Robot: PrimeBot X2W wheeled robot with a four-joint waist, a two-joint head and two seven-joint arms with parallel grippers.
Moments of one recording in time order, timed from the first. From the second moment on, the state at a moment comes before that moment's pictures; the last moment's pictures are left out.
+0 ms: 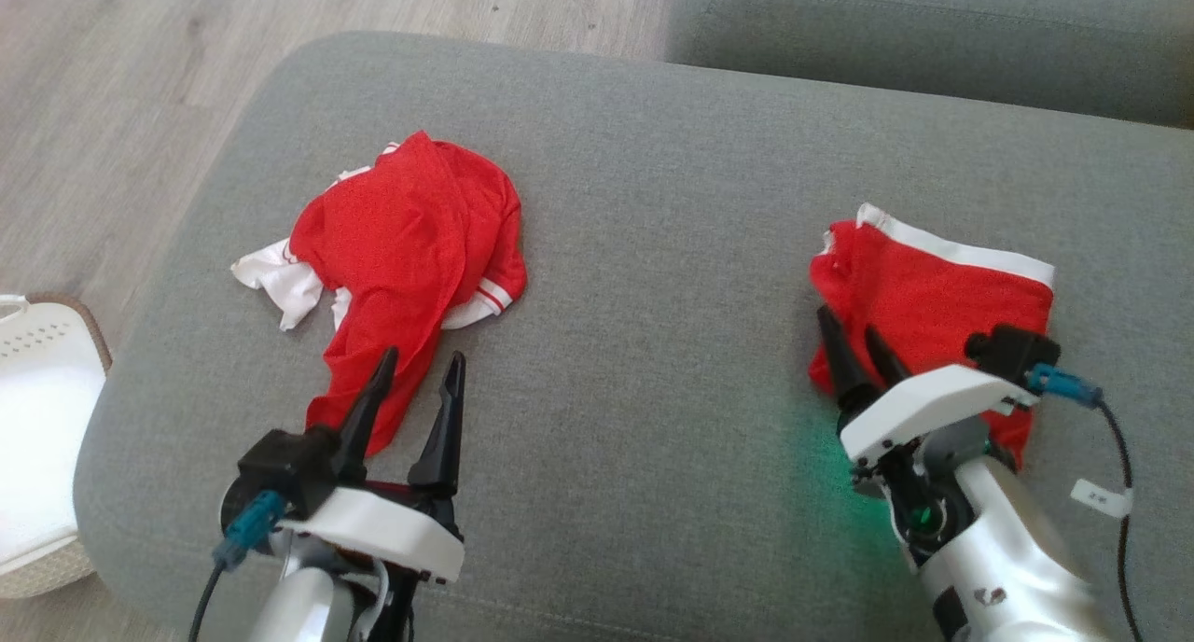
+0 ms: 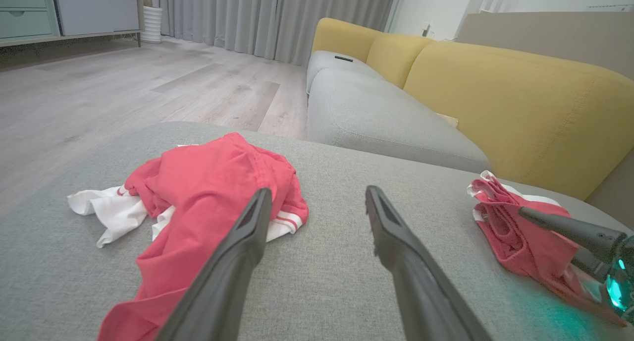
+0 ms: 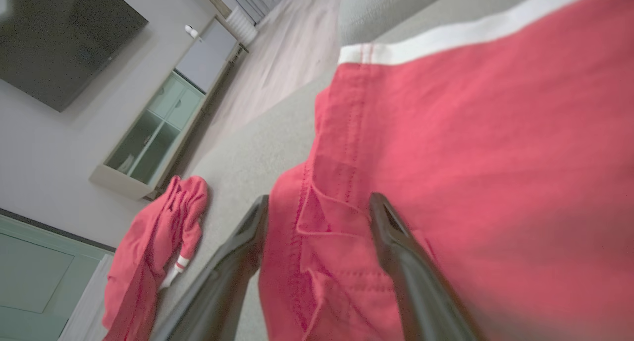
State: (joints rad) left arm -0.06 0.05 -0.24 0.22 -0.27 -0.10 -0.25; right arm -0.39 -0.07 0.24 0.72 0.82 0.13 -0.01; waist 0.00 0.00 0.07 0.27
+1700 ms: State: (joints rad) left arm -0.02 0.05 -0.22 0.19 -0.28 -0.08 -0.25; right arm -0.11 -0.06 -0.02 0.36 0.09 0.13 -0.25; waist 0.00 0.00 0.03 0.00
